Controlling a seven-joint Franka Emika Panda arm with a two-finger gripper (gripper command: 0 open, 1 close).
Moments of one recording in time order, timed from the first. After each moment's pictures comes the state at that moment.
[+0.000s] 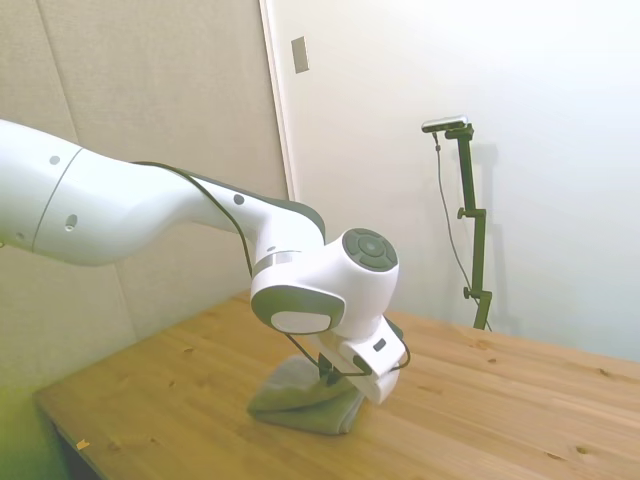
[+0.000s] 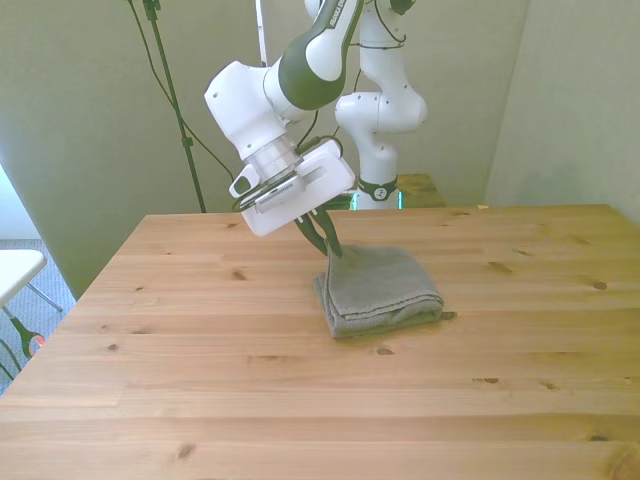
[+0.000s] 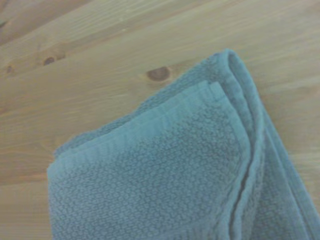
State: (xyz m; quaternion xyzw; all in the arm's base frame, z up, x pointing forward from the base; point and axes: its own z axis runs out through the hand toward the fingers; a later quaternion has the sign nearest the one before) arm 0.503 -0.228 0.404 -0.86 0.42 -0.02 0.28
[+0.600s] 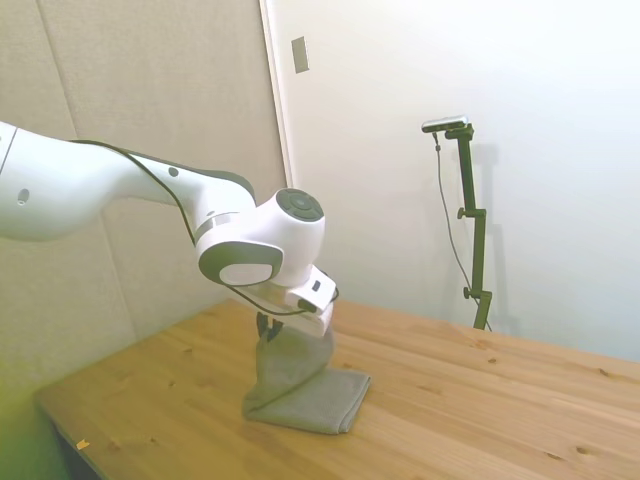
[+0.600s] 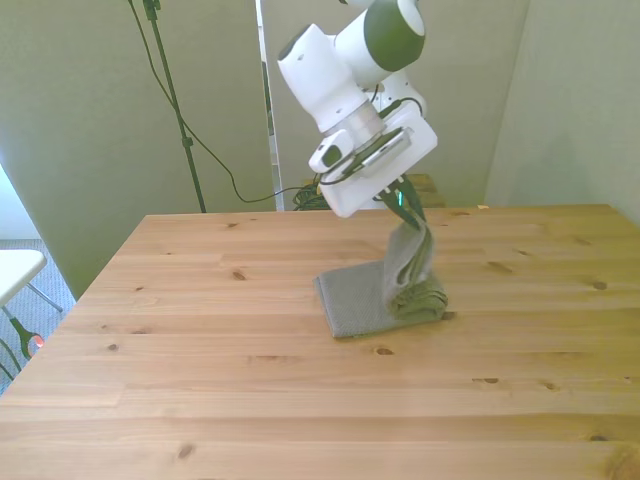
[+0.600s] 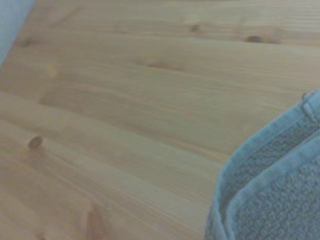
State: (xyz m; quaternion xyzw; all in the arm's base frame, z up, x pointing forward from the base) arm 0.514 -0.077 0.441 -0.94 0.17 -0.03 0.30
